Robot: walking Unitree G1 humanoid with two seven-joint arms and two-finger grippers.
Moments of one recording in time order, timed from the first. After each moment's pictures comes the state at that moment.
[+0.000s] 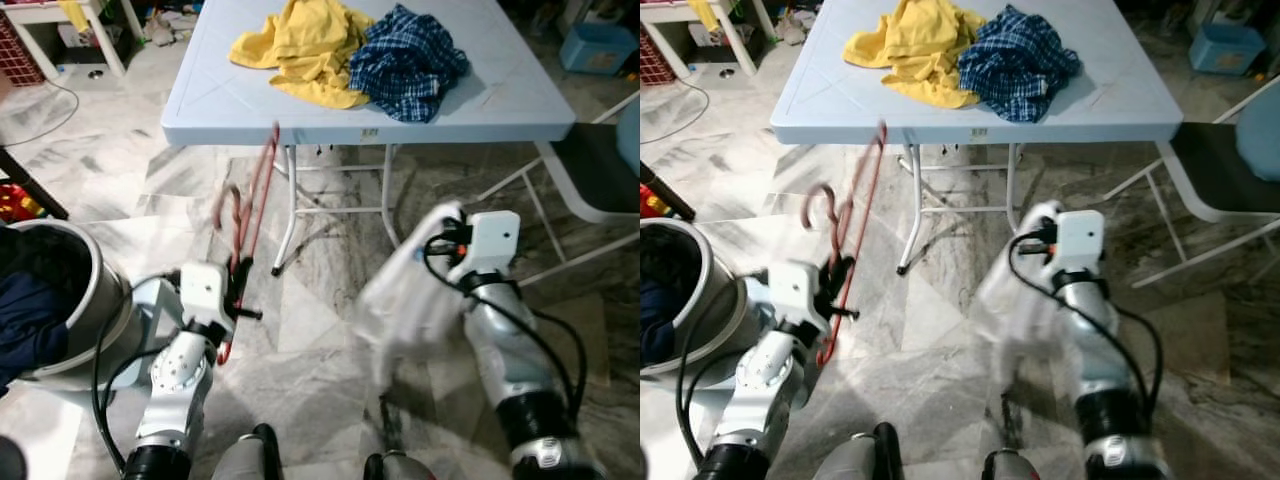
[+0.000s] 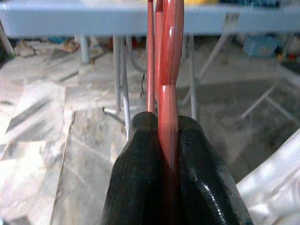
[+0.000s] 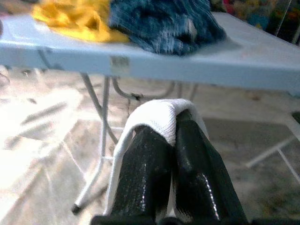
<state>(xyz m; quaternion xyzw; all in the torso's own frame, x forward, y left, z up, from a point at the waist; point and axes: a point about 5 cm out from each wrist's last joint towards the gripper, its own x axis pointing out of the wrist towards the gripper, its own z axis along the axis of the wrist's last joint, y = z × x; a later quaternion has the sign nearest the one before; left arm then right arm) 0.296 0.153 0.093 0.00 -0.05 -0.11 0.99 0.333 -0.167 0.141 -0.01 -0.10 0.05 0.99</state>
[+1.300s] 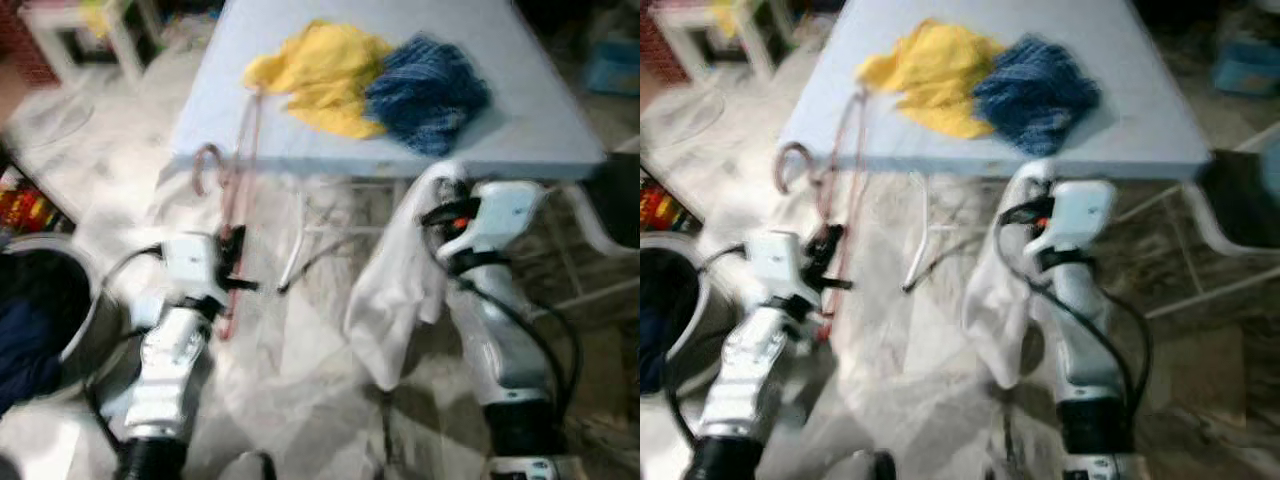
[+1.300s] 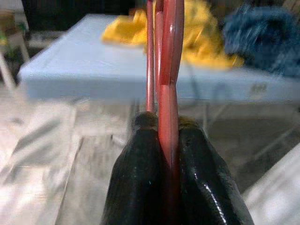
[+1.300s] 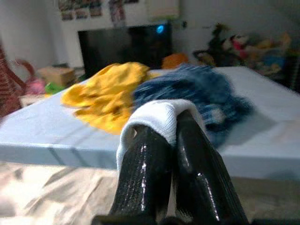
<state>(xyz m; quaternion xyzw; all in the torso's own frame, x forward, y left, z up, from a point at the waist) 0.305 0.151 0.133 -0.04 -0.09 -0.10 0.99 0.324 -0.144 0.189 0.03 -0.18 0.06 0.98</state>
